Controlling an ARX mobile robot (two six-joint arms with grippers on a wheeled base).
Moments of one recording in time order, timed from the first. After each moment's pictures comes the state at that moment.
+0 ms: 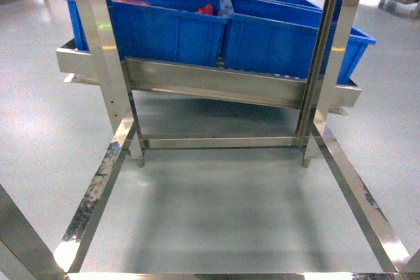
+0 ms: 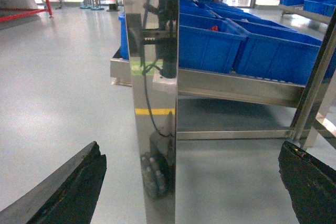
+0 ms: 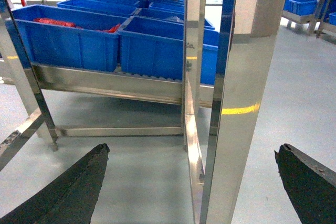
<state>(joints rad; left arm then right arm) 0.00 0.01 0.01 0.00 0.00 0.00 0.00 0.00 0.01 -0.01 0.00 0.00</state>
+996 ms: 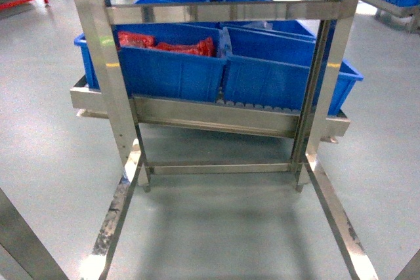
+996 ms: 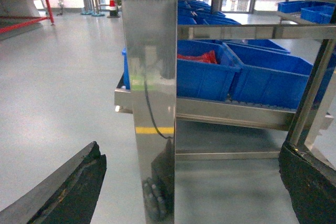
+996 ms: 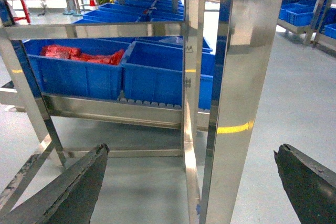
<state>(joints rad) 0.00 0.01 0.01 0.00 0.00 0.00 0.00 0.00 0.01 0.00 0.00 0.00</state>
